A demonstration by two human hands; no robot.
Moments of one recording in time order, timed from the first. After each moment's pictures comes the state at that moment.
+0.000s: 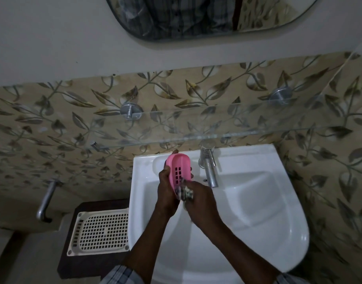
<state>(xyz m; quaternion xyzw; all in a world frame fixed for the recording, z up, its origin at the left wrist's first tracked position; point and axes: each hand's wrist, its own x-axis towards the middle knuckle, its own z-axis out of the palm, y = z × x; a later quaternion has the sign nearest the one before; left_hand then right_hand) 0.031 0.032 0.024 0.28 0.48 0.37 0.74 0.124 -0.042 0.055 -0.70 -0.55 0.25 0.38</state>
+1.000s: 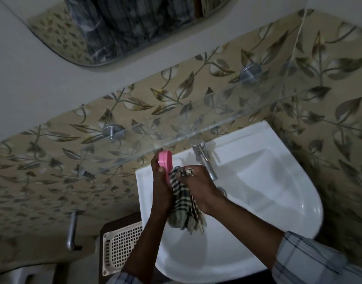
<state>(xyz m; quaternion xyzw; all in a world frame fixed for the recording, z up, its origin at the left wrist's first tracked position) 0.031 0.042 0.059 0.58 0.46 0.41 0.53 0.136 -0.010 0.081 -0.54 -0.22 0.57 0.57</state>
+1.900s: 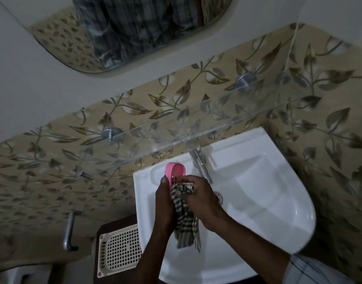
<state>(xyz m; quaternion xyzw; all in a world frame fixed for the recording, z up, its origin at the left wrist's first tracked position) 0.033 0.001 0.056 0.44 0.53 0.35 0.63 0.140 -0.049 0.090 -0.60 -0.34 0.48 0.54</state>
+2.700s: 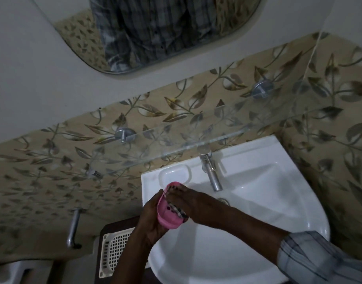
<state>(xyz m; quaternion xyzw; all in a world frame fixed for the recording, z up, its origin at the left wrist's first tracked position) -0.019 0.024 0.077 0.15 0.44 0.25 0.85 0.148 -0.018 0.029 -0.41 -0.86 0.03 0.31</state>
